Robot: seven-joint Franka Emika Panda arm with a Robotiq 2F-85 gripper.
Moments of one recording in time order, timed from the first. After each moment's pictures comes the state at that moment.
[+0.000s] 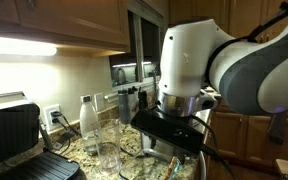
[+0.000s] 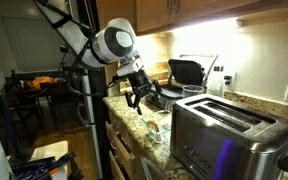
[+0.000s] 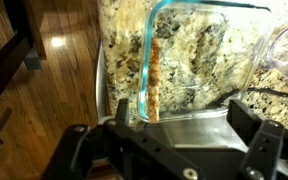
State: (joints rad) arm -0.20 -0.16 0.42 -2.63 -0.43 2.68 2.16
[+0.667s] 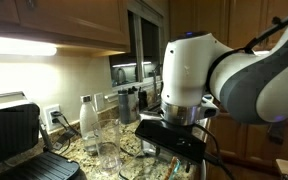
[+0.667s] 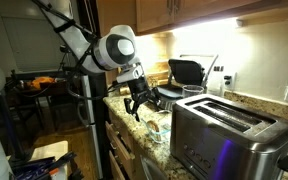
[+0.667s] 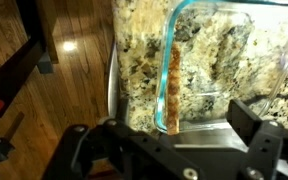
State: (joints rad) arm -0.21 -0.11 0.41 -2.65 -0.43 2.70 2.17
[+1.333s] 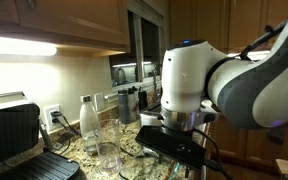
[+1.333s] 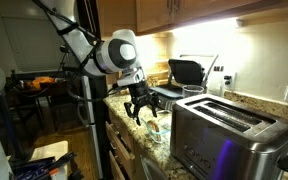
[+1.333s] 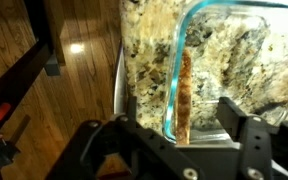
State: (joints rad) arm -0.21 -0.07 0.41 -2.64 -0.43 2.71 2.17
